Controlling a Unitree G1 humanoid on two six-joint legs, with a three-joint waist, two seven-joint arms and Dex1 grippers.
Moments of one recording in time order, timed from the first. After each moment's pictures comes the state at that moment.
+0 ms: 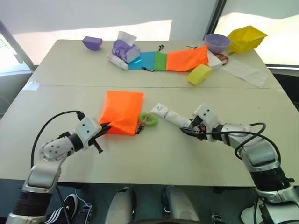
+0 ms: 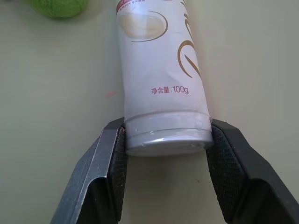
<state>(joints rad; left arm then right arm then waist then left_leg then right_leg) -0.05 0.64 0.05 -0.17 -0.15 0.09 -0.75 -0.33 -0.65 0.09 -0.22 0.23 0.82 0.73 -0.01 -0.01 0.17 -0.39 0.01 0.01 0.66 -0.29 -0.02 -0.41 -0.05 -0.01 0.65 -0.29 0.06</state>
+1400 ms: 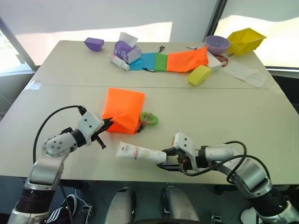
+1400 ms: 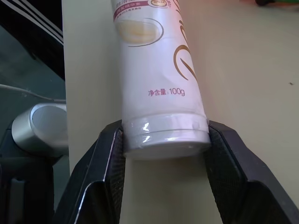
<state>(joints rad) -0.10 0.63 0.05 -0.24 -0.16 0.19 -0.73 -0.18 -0.62 0.35 -0.46 0.36 0.75 0.84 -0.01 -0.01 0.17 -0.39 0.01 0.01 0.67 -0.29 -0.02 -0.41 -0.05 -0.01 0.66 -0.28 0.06</state>
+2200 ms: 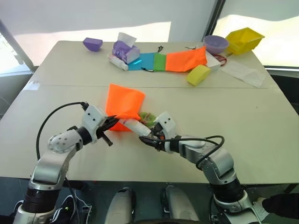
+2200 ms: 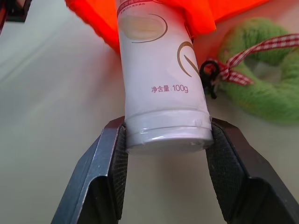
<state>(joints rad) -0.13 0.58 0.04 -0.36 -0.25 0.46 -0.67 -0.34 -0.17 0.23 -0.40 0.35 1.08 0.39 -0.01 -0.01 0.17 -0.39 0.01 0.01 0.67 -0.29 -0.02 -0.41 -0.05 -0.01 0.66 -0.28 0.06</state>
